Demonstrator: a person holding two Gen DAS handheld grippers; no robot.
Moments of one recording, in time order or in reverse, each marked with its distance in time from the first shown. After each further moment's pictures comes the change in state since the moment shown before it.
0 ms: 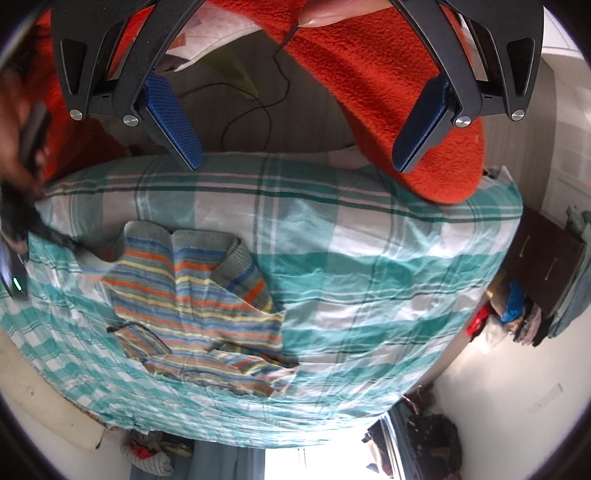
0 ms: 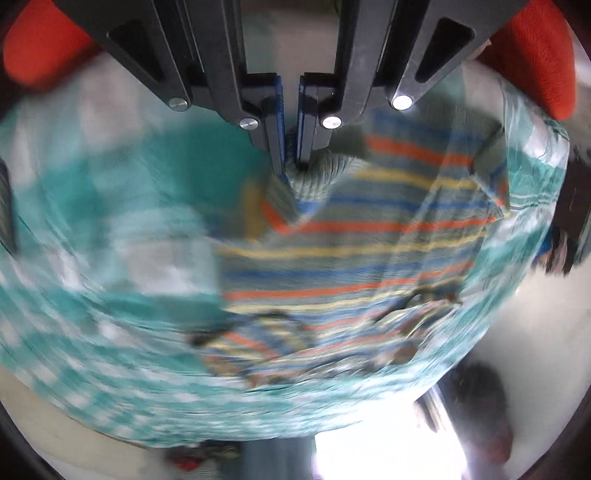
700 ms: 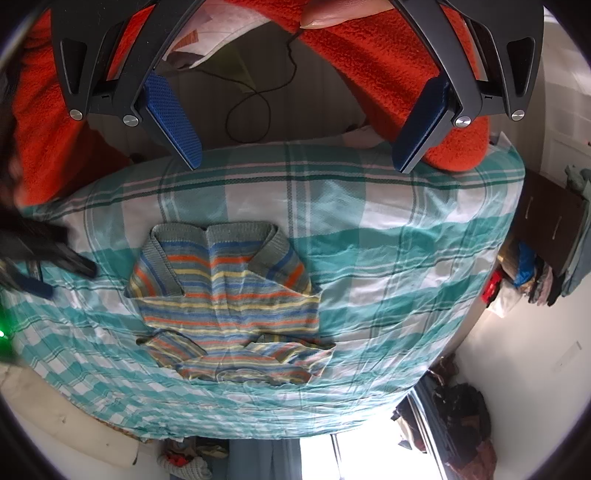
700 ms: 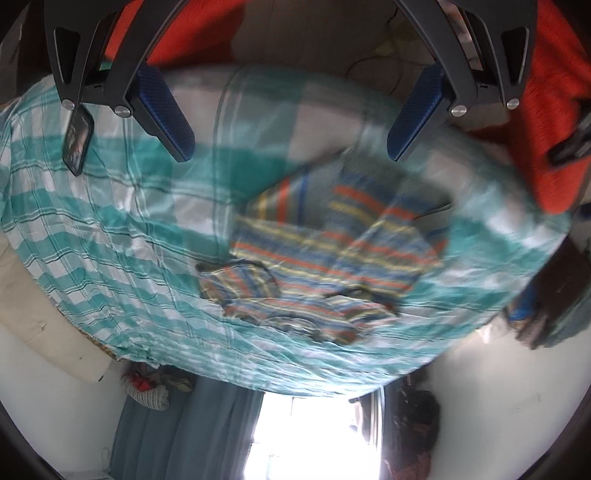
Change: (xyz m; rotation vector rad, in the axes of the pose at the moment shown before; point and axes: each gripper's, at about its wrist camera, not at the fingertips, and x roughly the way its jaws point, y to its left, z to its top) left arm -0.014 -0.031 0.006 0.114 -0.060 -0.009; right arm -0.081 0.075 -0.002 -0.389 -0.131 -0.039
